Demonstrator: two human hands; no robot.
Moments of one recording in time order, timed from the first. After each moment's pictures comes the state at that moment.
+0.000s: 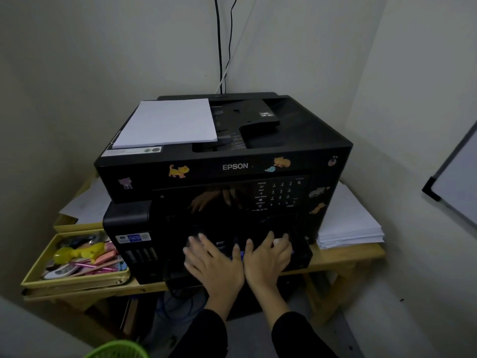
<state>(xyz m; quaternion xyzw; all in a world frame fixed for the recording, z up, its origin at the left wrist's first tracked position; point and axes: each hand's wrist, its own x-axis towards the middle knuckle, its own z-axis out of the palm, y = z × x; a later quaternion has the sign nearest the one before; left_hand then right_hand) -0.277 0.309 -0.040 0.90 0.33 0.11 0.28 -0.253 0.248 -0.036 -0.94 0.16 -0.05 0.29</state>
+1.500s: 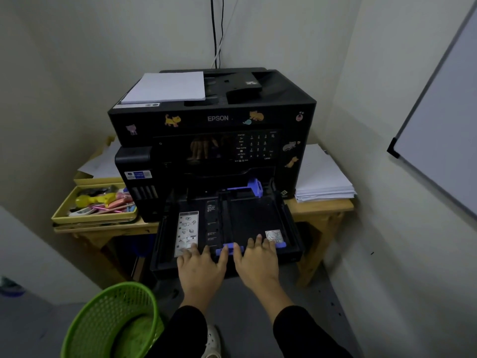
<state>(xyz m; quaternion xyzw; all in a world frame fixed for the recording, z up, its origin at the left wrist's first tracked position) -0.436 0.287 -0.067 0.97 0.23 0.00 0.06 -0.401 0.170 -0.063 -0.99 -0.08 0.05 0.07</state>
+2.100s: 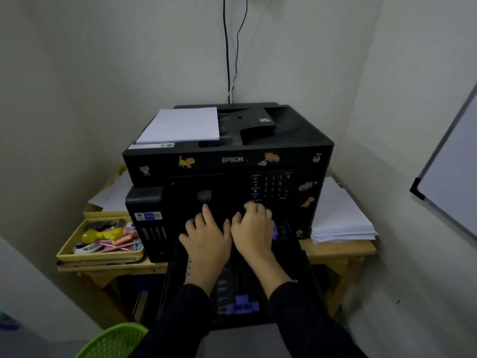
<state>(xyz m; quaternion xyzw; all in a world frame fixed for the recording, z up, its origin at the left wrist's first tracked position) -0.330 0.311 0.040 0.94 0.26 0.17 0.11 -0.298 0.230 0.054 -0.93 -0.06 -0.16 0.32</state>
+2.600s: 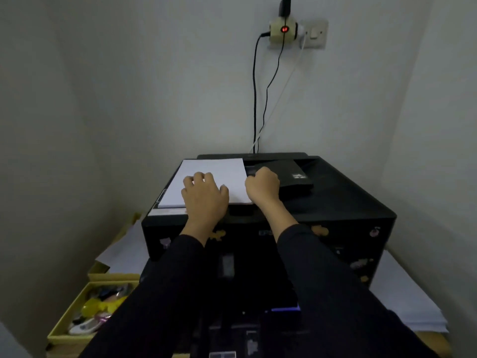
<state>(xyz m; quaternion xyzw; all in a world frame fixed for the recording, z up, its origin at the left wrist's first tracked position) -0.160 0.433 0.184 0.93 0.18 0.30 0.12 -0.100 0.327 0.201 -0.86 -0.07 -0.12 0.48</state>
